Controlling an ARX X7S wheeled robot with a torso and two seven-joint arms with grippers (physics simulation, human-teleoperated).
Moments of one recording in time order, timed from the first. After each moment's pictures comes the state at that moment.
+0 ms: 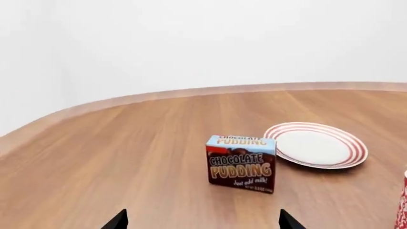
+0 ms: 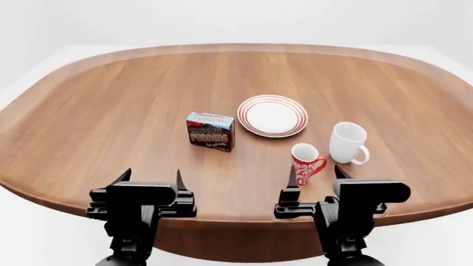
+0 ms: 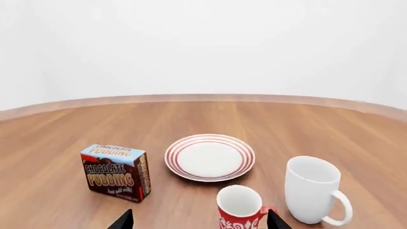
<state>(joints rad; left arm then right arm) -0.12 -0.13 0.12 0.42 -0.09 -0.54 -0.17 0.11 0.13 -0.09 -0.50 0.19 0.58 0.15</state>
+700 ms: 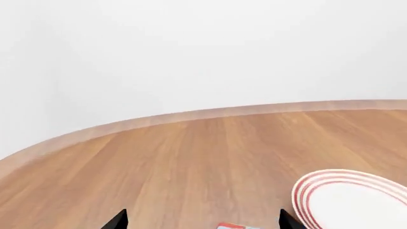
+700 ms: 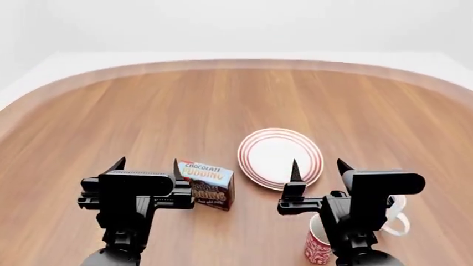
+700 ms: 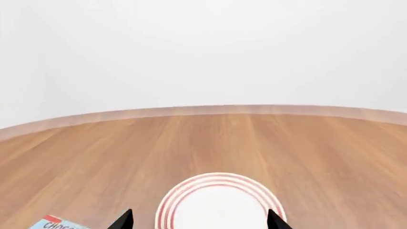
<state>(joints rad) -0.17 -0.16 0.13 0.56 -0.12 -0.69 -0.21 0.15 0.16 -0.04 -0.65 0.31 0.78 0.16</state>
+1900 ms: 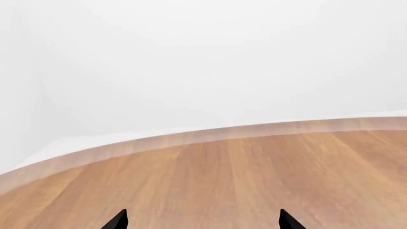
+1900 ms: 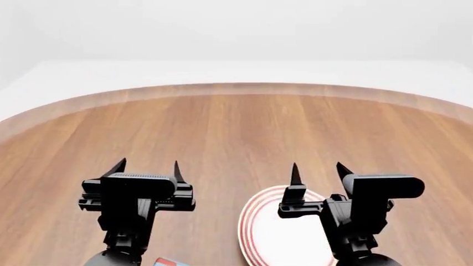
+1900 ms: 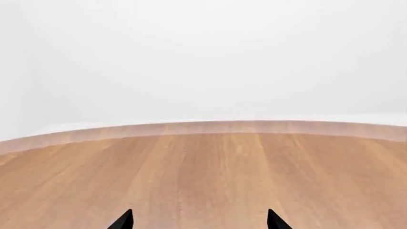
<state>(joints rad) -0.16 -0.19 0.16 0.54 -0.14 -0.65 -0.25 0.13 0.19 -0.05 -0.63 0.35 0.73 0.18</state>
